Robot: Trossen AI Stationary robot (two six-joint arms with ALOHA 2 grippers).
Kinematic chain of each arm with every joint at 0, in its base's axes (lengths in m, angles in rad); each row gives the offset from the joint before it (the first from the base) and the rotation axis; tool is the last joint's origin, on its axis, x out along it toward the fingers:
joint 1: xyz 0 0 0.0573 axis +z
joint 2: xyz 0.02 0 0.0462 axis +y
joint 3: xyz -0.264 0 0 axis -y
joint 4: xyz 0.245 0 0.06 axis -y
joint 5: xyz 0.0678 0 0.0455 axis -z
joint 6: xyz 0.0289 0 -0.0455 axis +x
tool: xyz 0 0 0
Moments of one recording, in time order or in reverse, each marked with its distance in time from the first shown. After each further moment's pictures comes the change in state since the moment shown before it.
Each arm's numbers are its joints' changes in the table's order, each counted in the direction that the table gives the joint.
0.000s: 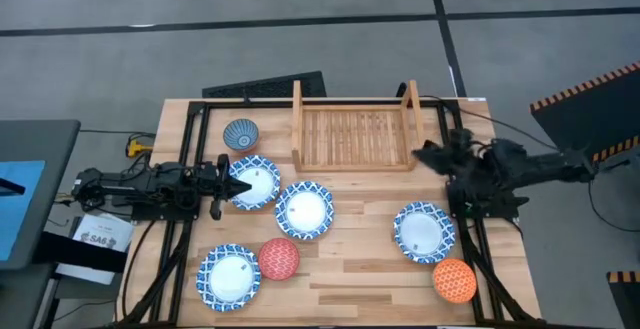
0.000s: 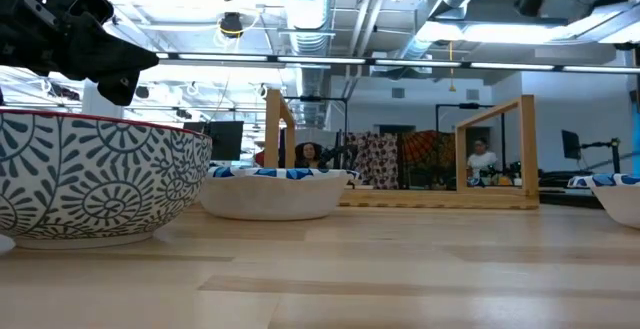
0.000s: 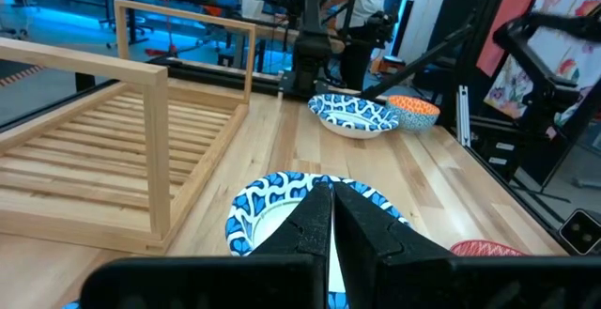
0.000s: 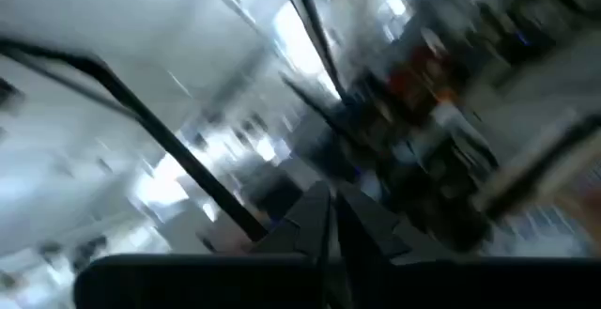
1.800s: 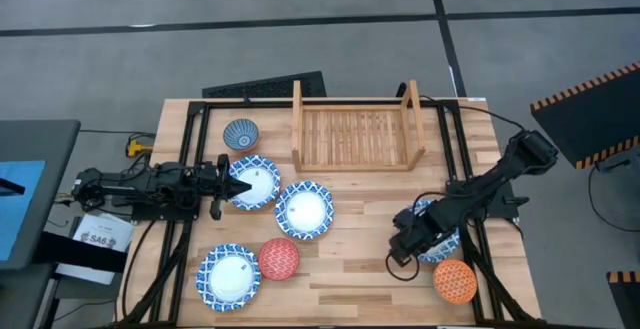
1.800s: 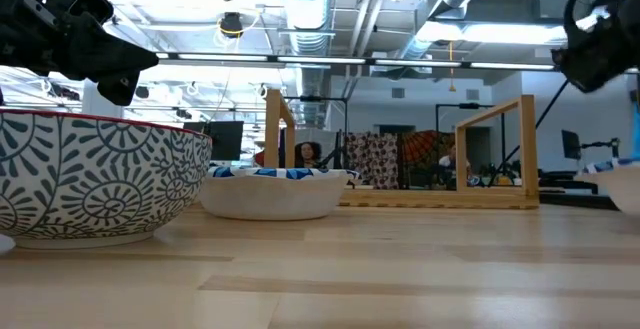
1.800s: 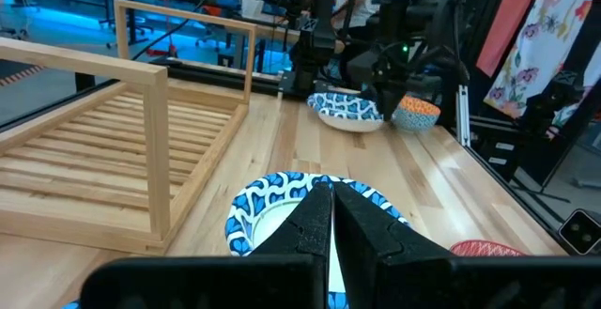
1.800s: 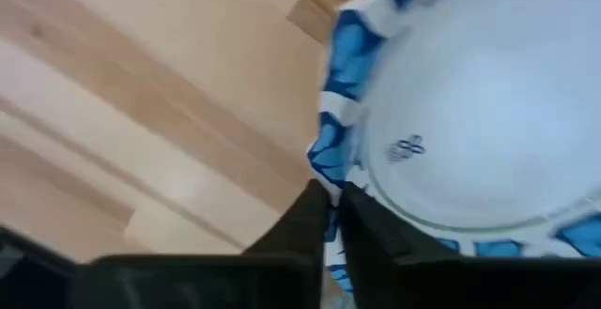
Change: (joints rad) left arm 0.000 0.000 0.000 0.000 0.000 0.000; right arm 0.431 1.007 0.469 -1.192 -0.331 0.700
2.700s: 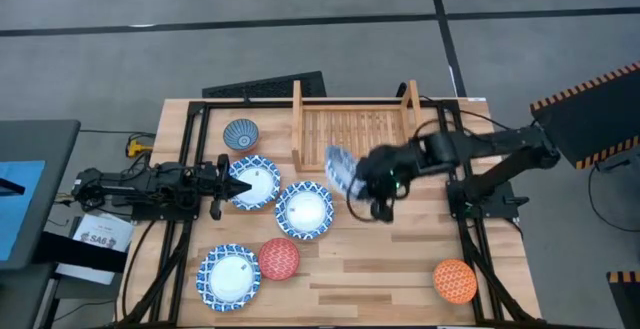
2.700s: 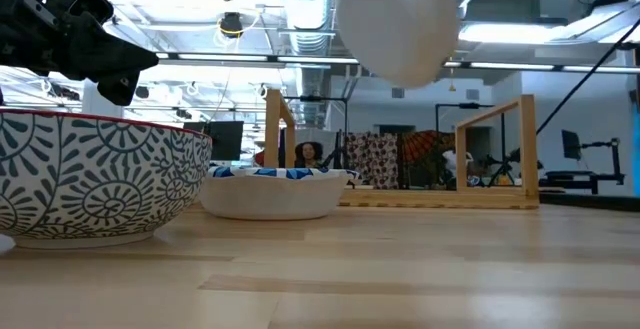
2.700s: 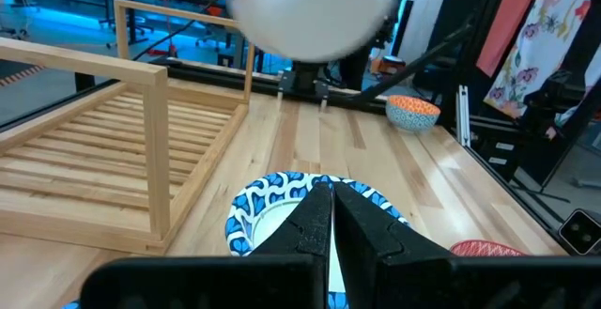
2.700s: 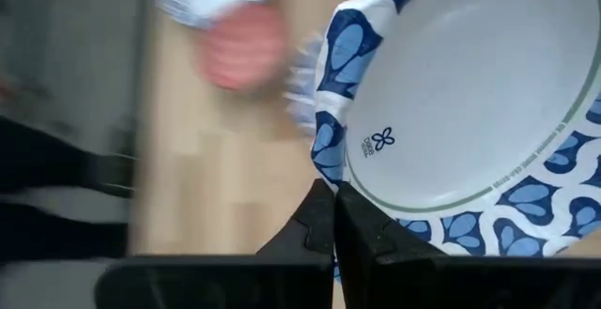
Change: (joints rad) left arm 0.000 0.000 0.000 0.000 0.000 0.000; right arm -0.443 -0.019 0.610 -0.109 0.114 -1.238
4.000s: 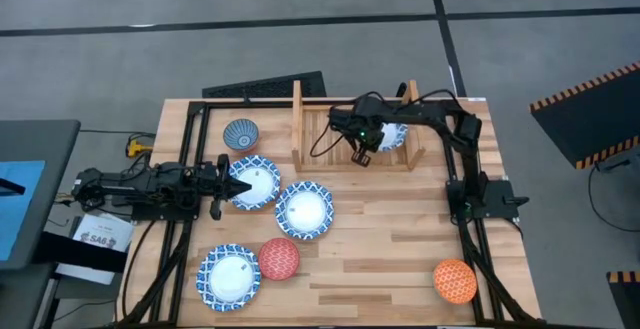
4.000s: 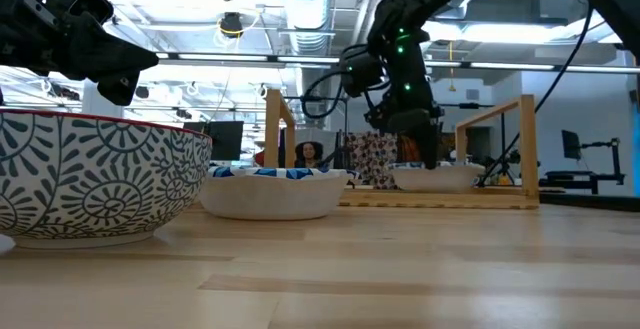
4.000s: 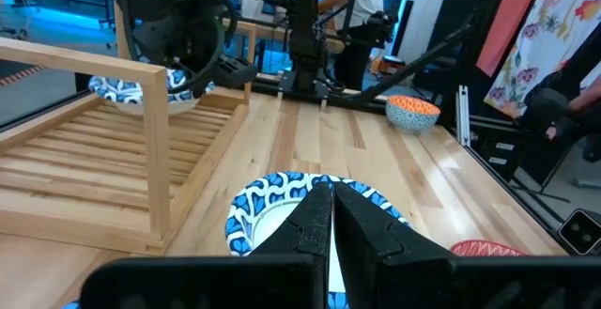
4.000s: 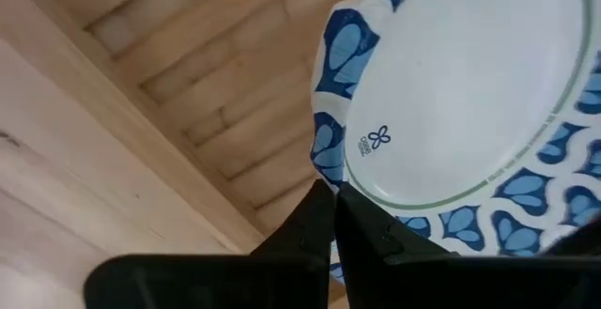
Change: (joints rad) left arm 0.000 0.000 0.000 0.000 0.000 0.000; right arm -0.526 0.580 0.086 -0.368 0.273 -0.135
